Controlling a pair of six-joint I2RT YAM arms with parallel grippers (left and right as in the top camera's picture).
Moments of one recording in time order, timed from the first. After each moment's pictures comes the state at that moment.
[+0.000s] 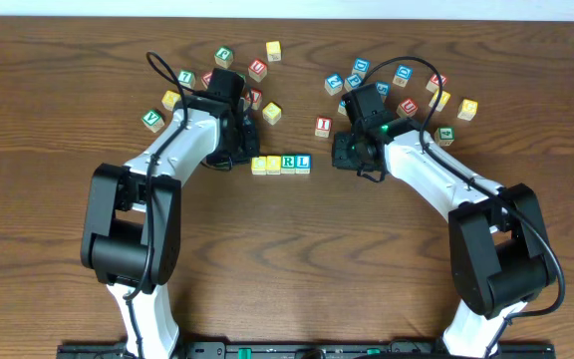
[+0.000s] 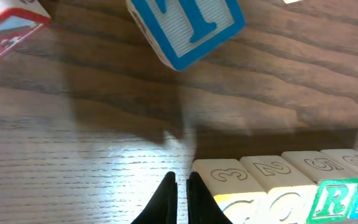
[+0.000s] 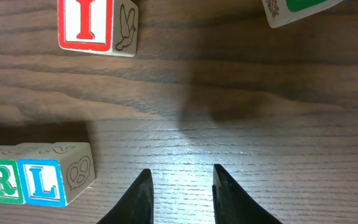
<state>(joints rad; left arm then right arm) -0.25 2.01 1.39 -0.72 0.19 -0.36 0.40 1.92 1.27 -0.56 -0.05 0.49</state>
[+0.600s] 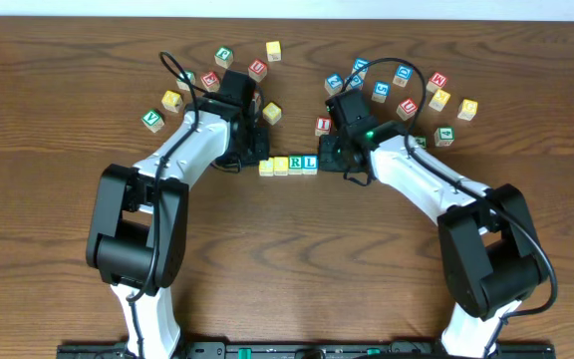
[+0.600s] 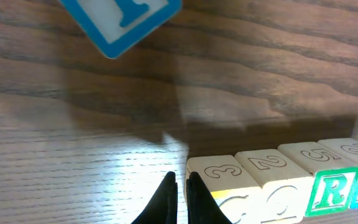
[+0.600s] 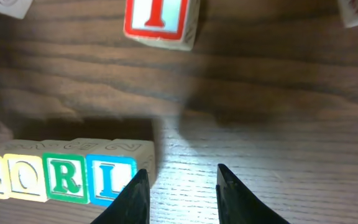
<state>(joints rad) -0.30 2.01 1.39 -0.71 0.19 -0.36 0.47 1.93 1.27 -0.50 -0.05 0.51</state>
